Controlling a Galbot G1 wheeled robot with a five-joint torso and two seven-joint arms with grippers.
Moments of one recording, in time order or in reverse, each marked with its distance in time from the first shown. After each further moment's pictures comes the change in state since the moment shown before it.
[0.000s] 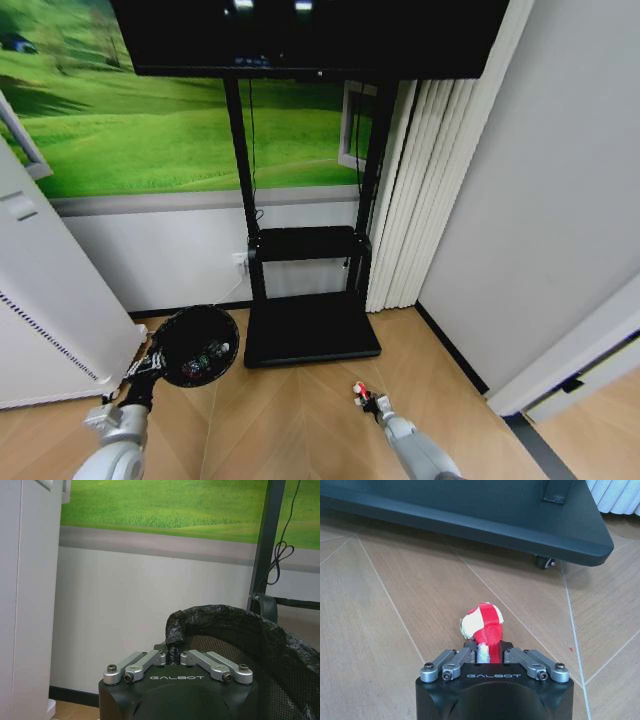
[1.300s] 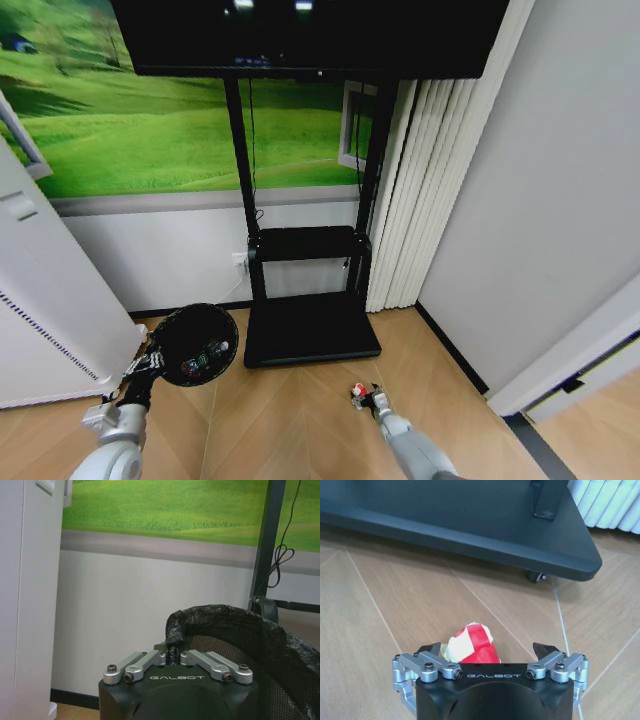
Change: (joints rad) left arm 0.010 0.003 -0.014 -0.017 -0.004 0.005 -0.003; right arm 0.005 0.011 -0.024 0.018 0.017 0.010 0.075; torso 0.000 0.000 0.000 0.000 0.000
